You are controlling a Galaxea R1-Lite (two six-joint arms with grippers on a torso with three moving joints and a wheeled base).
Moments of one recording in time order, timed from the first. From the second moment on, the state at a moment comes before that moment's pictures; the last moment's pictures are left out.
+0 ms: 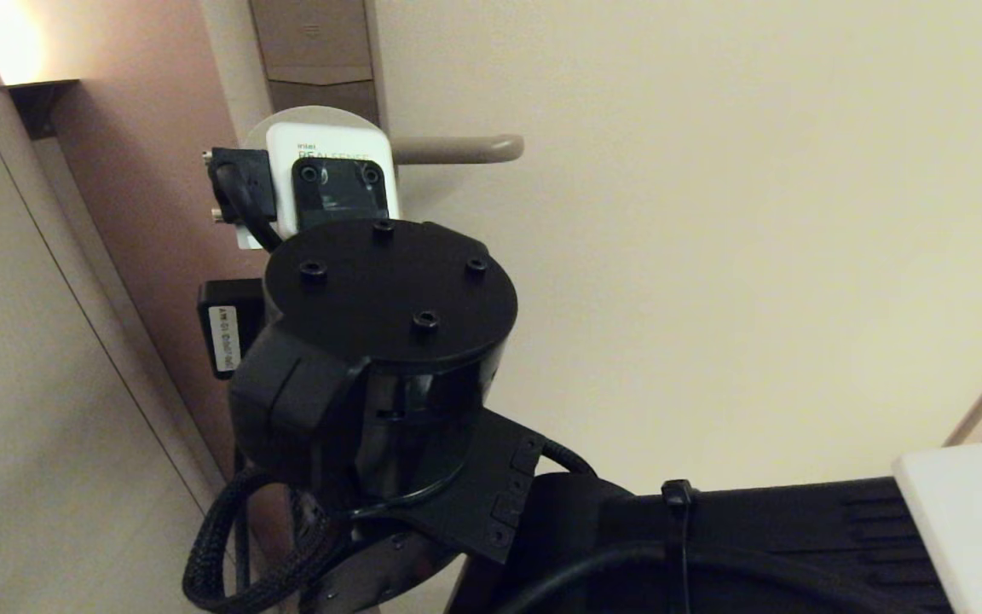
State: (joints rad) left arm 0.00 0.00 0.00 0.01 -0.03 0.04; right arm 1.20 2.17 -1.63 -0.83 -0.74 0.00
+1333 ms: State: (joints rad) left arm -0.01 0.00 0.00 0.01 -0.03 0.04; right arm 0.95 1.88 -1.14 -0.83 -0.73 -0.05
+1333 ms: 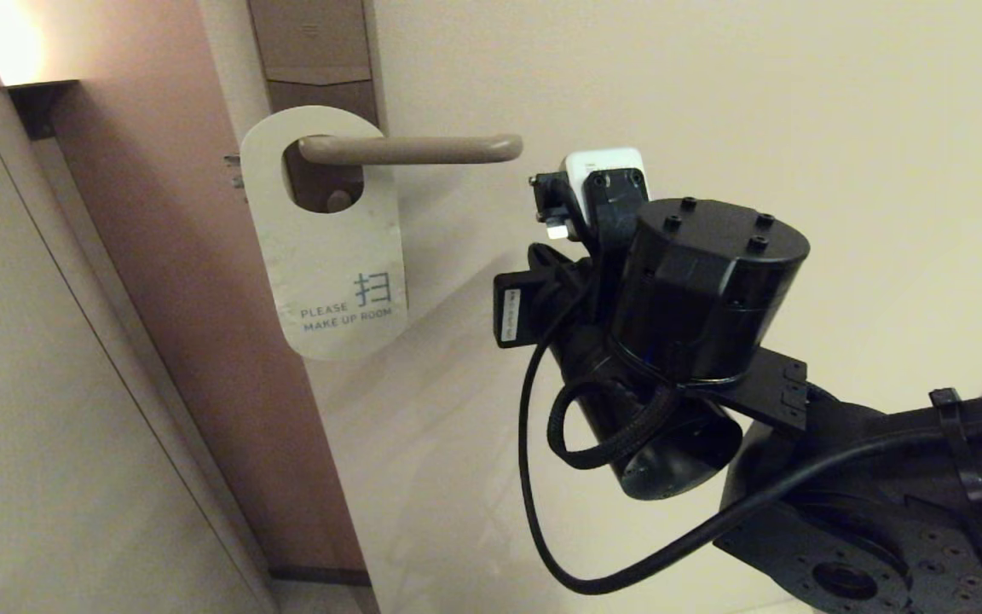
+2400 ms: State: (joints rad) left arm -0.01 0.00 0.00 0.01 -0.03 0.04; right arm 0.73 1.76 -0.91 -0.82 -0.64 -0.10
